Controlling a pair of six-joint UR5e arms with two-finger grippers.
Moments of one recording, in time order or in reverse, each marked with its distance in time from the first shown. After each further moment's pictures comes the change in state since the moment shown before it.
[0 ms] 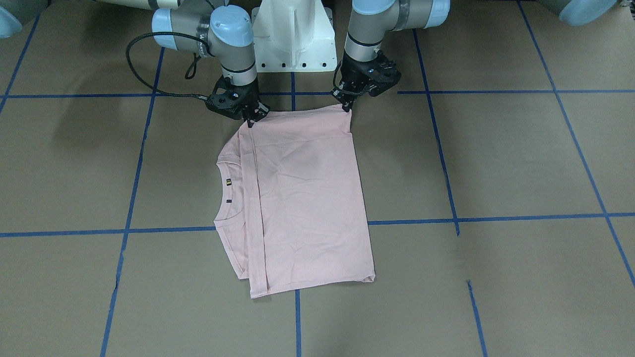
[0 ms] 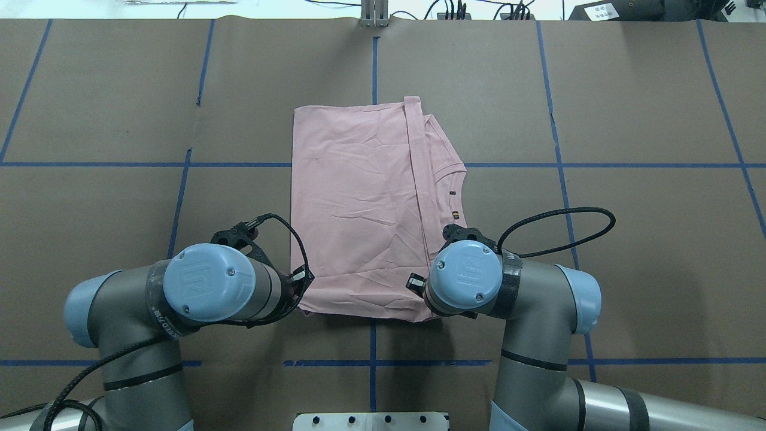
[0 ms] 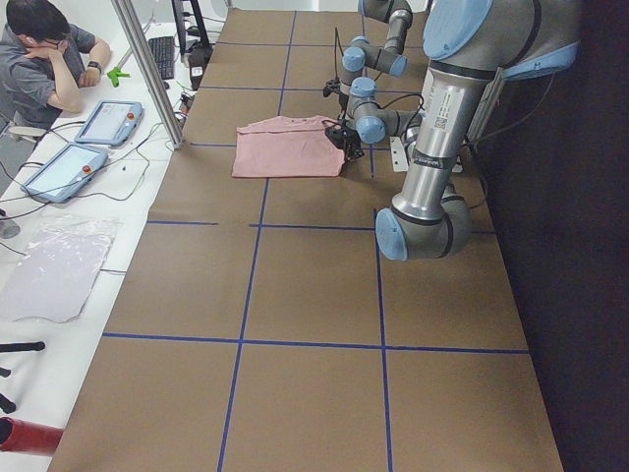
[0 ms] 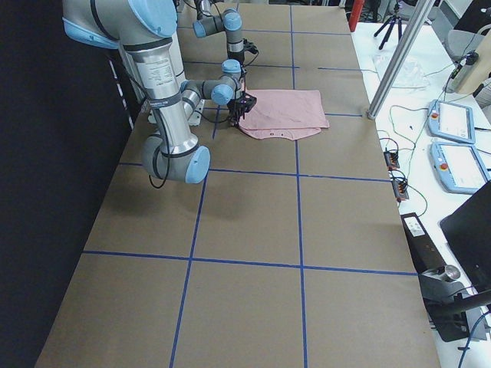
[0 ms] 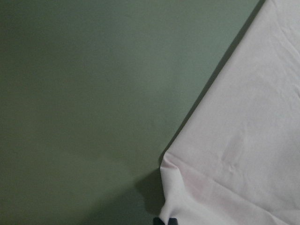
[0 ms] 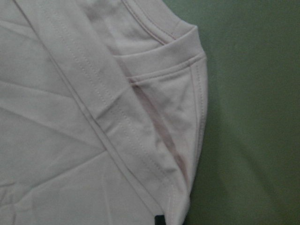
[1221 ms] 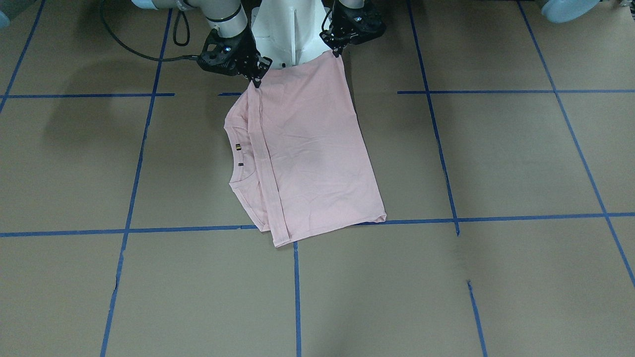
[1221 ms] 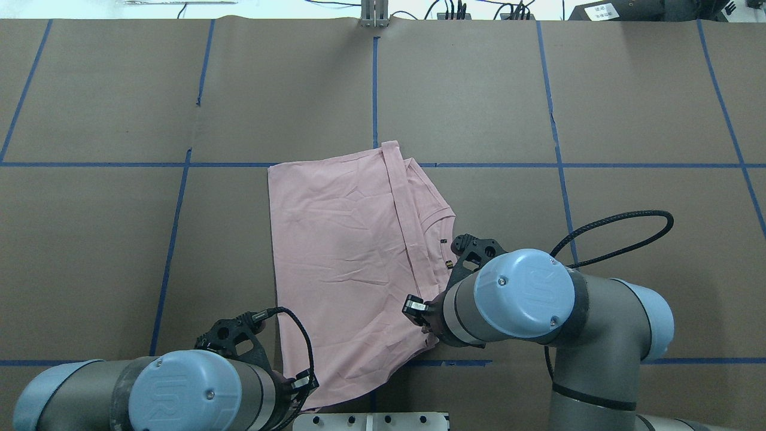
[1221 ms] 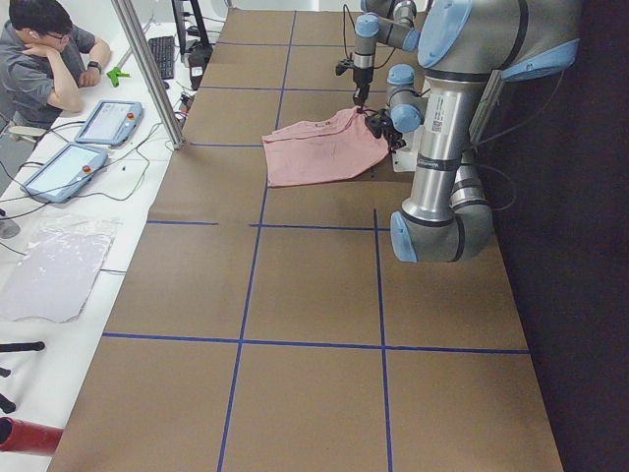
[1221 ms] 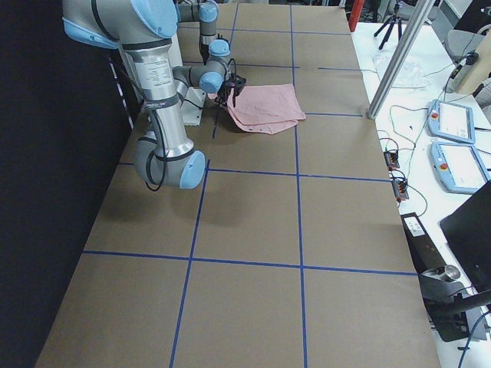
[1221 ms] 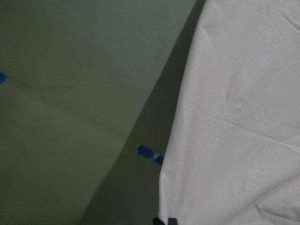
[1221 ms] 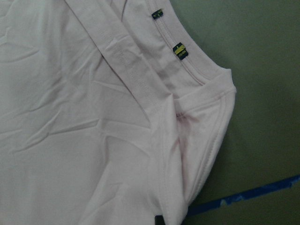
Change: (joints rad) left arm 0.227 0.052 -0.222 0.141 0.001 0.011; right arm -0.041 -0.077 0.273 -0.001 0.083 0.009
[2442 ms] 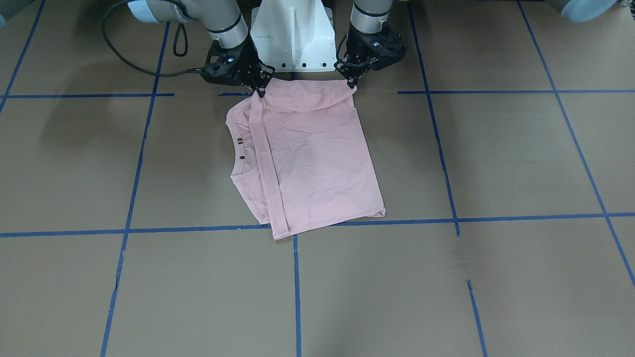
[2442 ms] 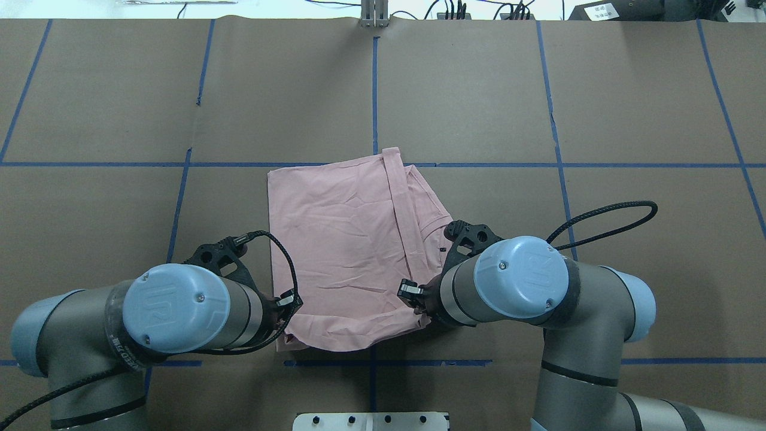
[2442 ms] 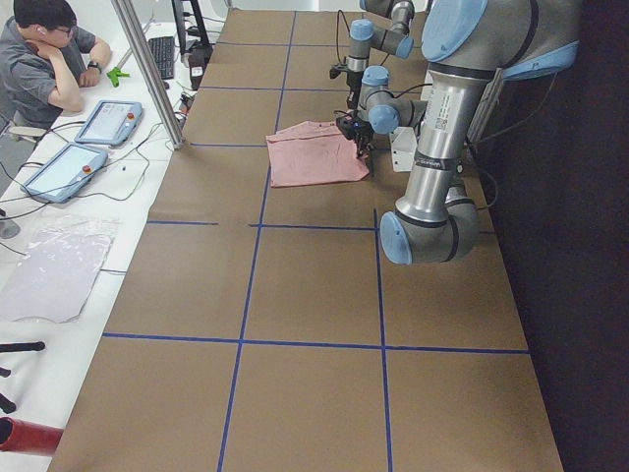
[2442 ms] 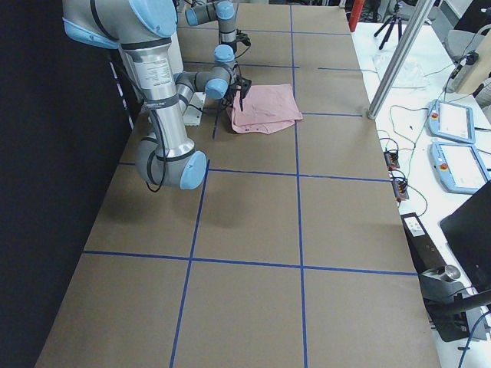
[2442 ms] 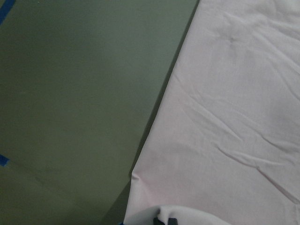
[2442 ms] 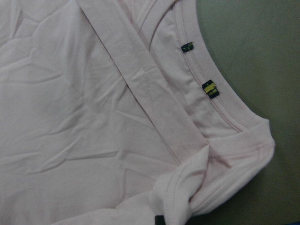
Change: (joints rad) left arm -0.184 -0.013 0.074 -0.020 -0.002 0.068; right arm 0.058 0.006 -0.113 0.173 -0.009 -0.056
